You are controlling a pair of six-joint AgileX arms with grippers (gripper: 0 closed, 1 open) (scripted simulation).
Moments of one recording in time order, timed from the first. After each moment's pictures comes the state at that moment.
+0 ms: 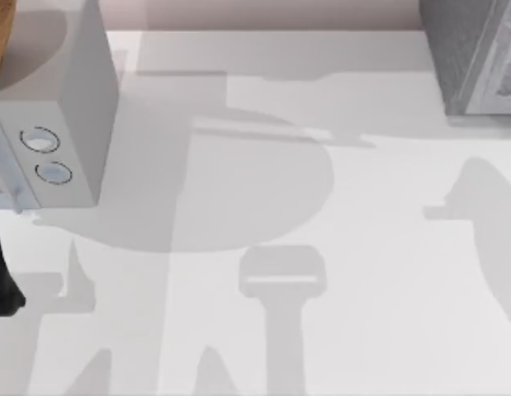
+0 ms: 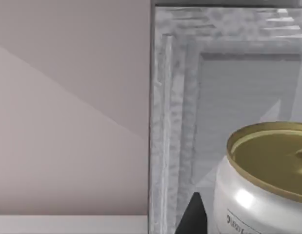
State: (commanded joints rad) left arm 0.00 0.00 0.00 0.00 0.00 0.00; right arm 0.39 0.65 0.97 -0.36 0.41 0.01
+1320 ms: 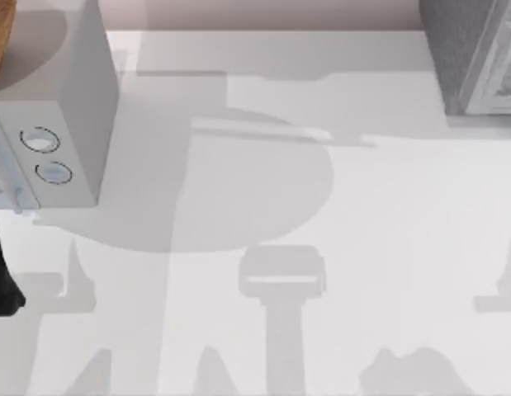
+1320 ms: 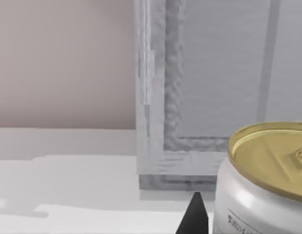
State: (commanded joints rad) left arm 0.00 0.00 0.00 0.00 0.00 0.00; right arm 0.00 0.04 0.02 0.03 -0.03 0.00
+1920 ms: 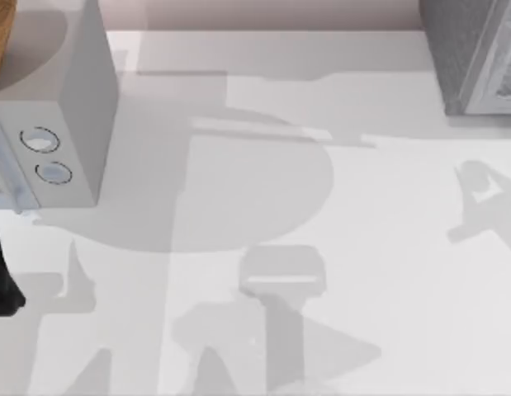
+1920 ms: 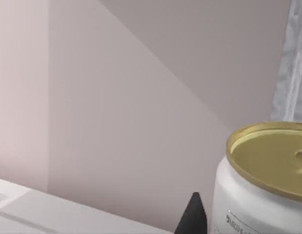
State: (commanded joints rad) left arm 0.00 0.00 0.00 0.00 0.00 0.00; right arm -0.13 0.81 0.39 0.58 -0.51 0.00
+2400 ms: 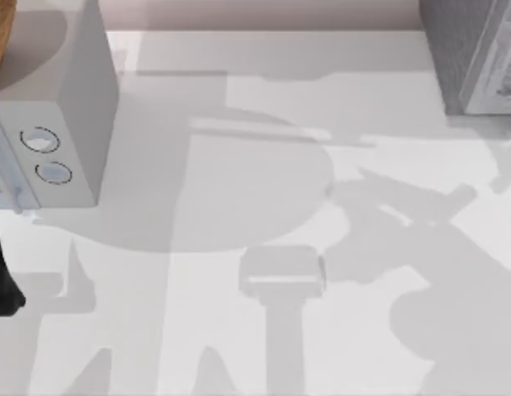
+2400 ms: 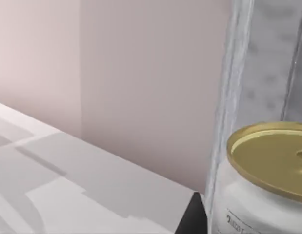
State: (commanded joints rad) left arm 0.00 0.00 0.00 0.00 0.00 0.00; right arm -0.34 1.77 0.74 1.13 -0.98 0.02
